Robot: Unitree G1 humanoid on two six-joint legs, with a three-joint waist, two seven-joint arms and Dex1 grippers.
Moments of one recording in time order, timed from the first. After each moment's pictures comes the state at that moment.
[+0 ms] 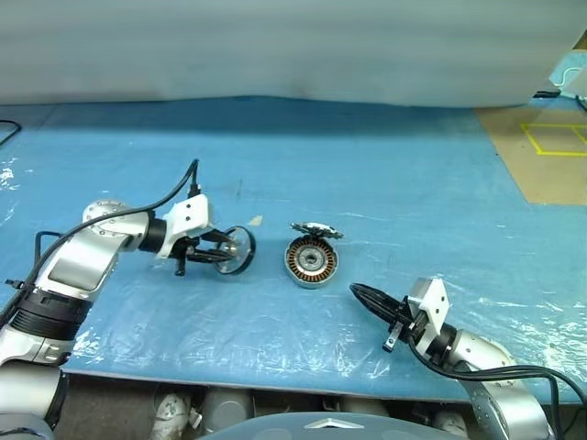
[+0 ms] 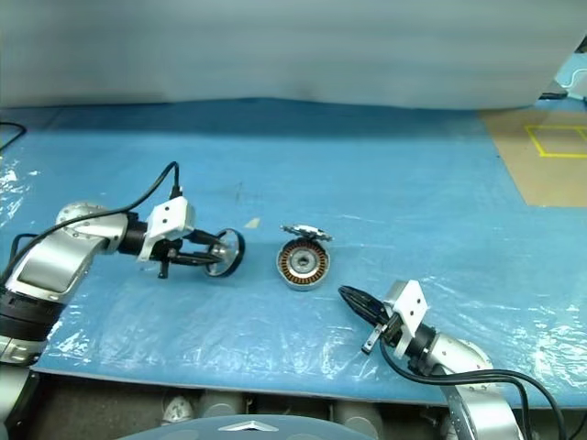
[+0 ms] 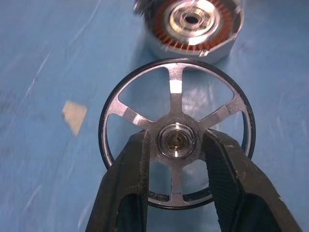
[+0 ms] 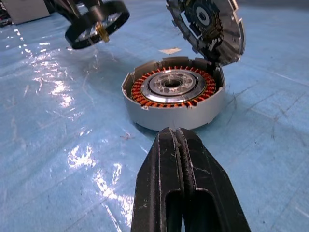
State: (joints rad) left arm -0.45 0.82 -0.16 -0.10 -0.24 0.40 -1.31; right arm 0.33 -0.46 0.02 -0.32 0.33 0.01 0.80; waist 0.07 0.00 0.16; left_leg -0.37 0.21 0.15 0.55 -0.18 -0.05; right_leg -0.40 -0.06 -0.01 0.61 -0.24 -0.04
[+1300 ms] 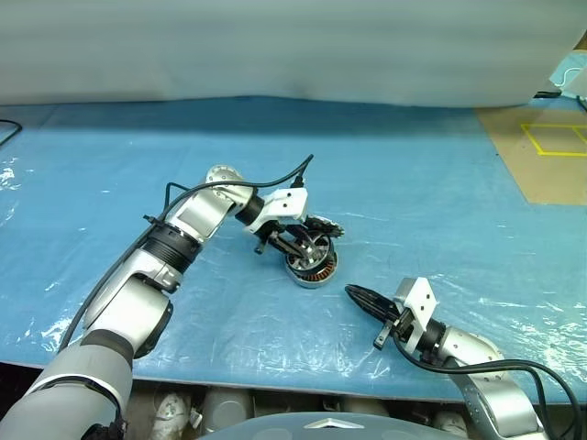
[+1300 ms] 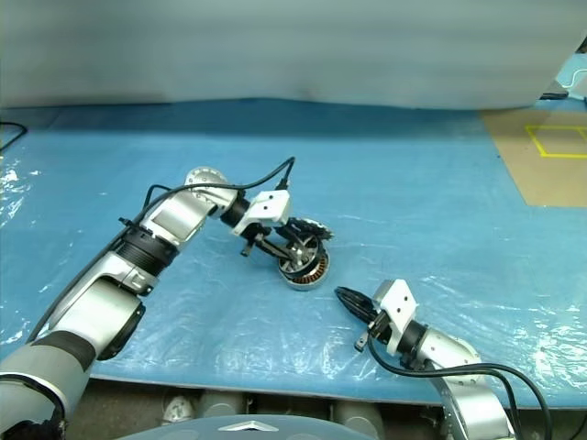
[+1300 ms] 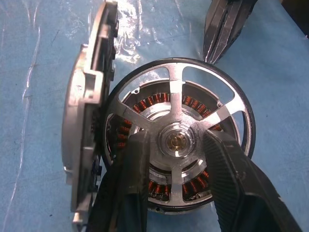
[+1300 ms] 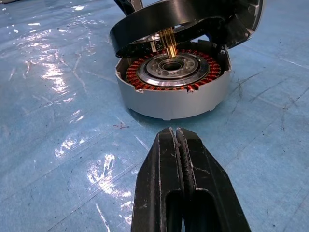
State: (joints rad) left arm -0.91 0.41 -0.49 0.41 -0.04 0.18 -1.46; right arm 0.29 -0.46 0.06 -0.29 0.28 0.03 0.76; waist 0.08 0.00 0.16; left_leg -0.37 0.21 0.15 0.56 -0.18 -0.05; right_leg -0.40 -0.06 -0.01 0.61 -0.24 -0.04
